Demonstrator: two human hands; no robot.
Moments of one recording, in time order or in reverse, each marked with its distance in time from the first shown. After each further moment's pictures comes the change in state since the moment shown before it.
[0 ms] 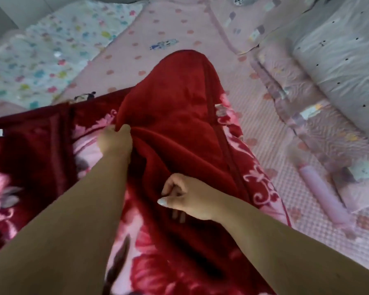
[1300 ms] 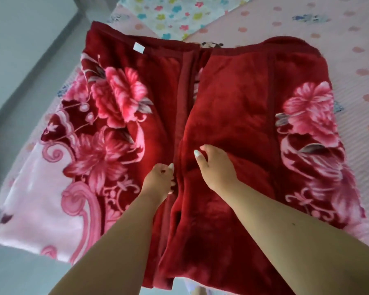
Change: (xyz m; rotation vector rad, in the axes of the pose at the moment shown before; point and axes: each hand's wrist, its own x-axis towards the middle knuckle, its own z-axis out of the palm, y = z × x) left_hand -0.084 -0.287 -0.176 -0.202 -0.251 -0.448; right_hand 0.132 -0.008 0.239 -0.679 0.275 -0.232
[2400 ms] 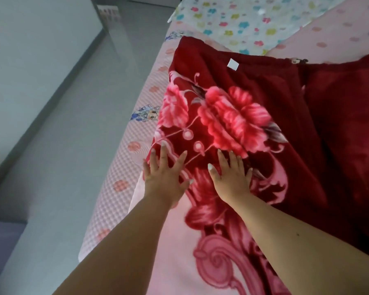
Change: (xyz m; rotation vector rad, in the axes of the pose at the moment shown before) left_hand 0.227 -0.075 -0.326 1.090 0.156 0.583; right_hand 0.145 -0.230 0.266 -0.250 -0.053 0.267
